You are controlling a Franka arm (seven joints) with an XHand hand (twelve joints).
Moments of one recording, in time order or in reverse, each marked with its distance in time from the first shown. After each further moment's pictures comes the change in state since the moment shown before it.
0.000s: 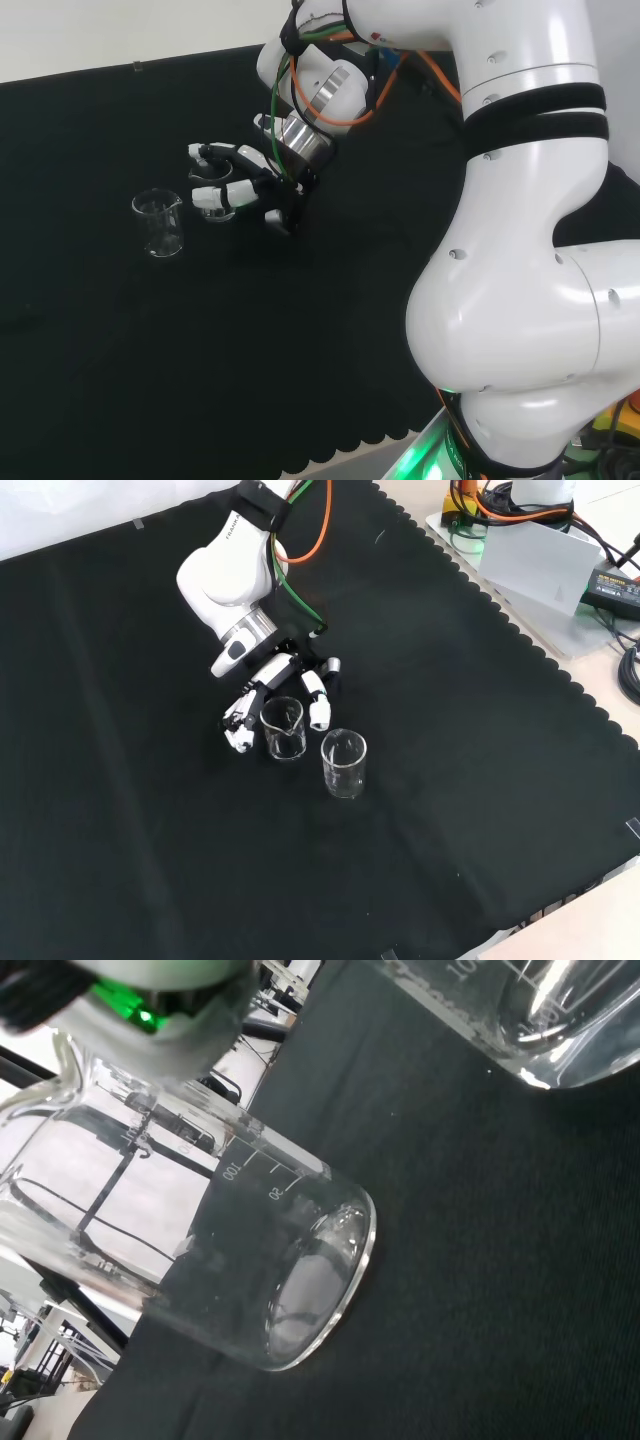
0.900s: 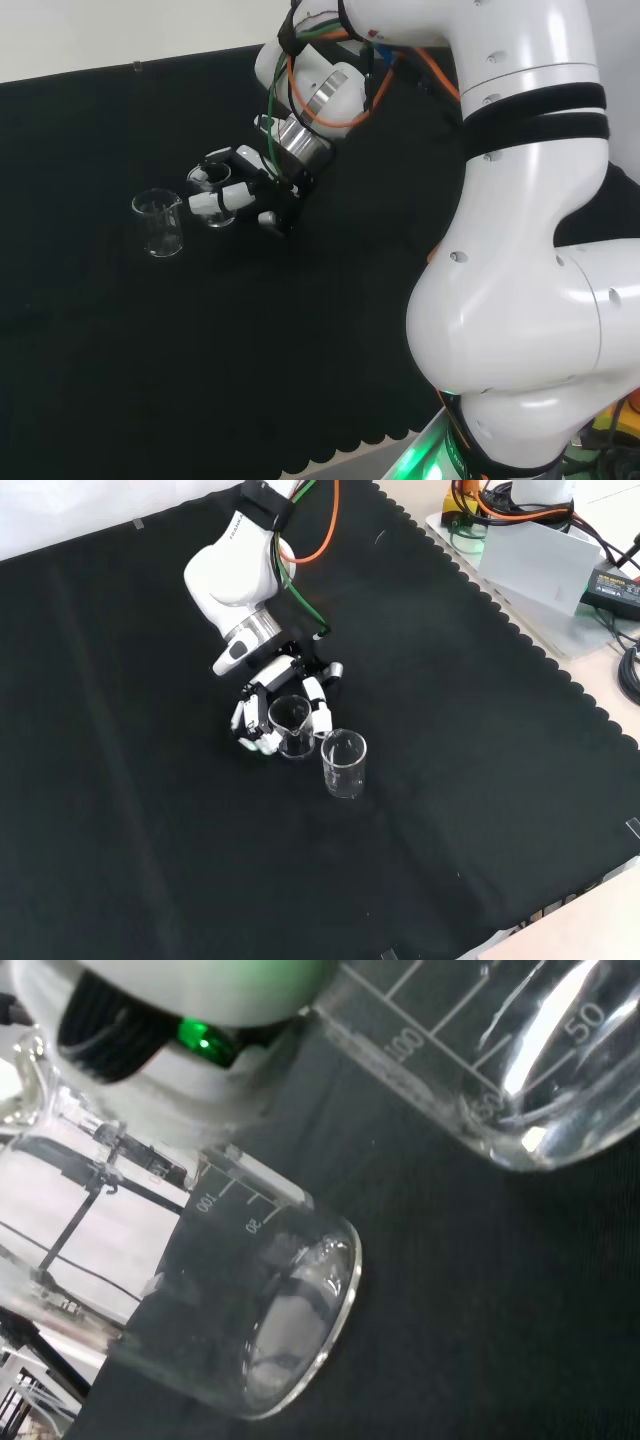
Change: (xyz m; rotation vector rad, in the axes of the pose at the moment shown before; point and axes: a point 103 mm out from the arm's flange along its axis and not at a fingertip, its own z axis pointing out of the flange) arm 0.002 0.004 0.003 -0.071 -0.024 0.044
